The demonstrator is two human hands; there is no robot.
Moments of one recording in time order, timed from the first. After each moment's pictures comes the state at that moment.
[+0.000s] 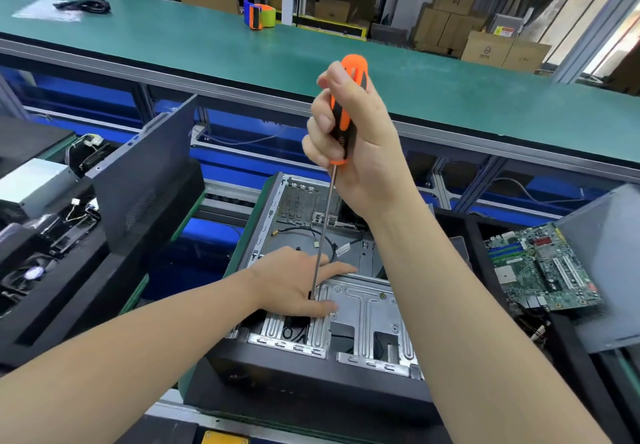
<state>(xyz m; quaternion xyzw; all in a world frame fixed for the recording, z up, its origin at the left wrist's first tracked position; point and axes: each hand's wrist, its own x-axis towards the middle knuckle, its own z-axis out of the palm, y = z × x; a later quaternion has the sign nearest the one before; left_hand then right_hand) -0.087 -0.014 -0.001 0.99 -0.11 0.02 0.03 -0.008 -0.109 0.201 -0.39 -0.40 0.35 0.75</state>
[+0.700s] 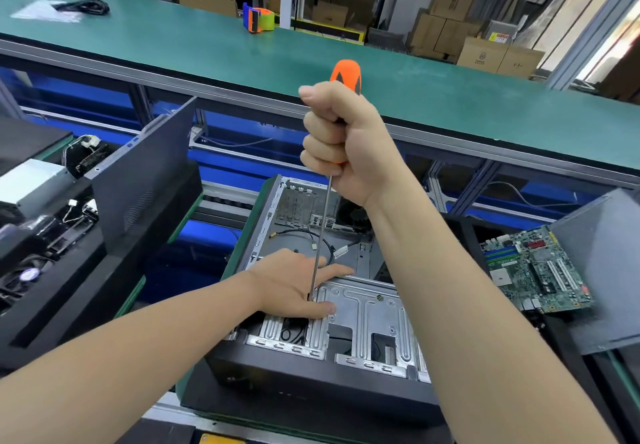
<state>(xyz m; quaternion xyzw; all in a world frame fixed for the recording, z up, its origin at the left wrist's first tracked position) -0.089 -0.015 0.000 0.99 -0.10 0.00 0.05 -0.001 -0.104 0.210 -0.48 -0.39 0.40 0.68</state>
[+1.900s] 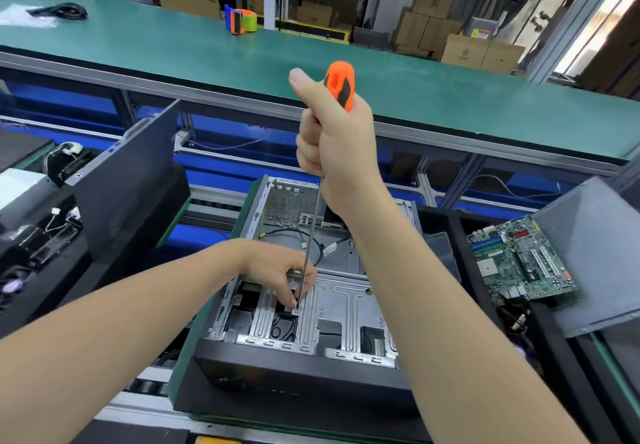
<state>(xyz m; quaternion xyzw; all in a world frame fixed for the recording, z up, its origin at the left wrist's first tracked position) -0.069 0.004 0.045 0.90 -0.09 -0.29 0.32 -0.022 -0.114 0.207 -0.54 -0.34 0.22 0.74</state>
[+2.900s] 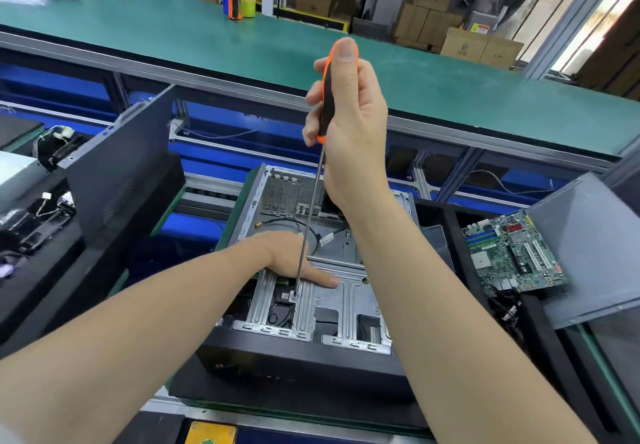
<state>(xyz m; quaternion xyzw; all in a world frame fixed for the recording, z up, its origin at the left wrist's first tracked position) -0.043 -0.021 0.012 0.96 0.11 -0.21 0.18 -0.017 -0.109 0.193 -0.50 -0.33 0.11 0.79</state>
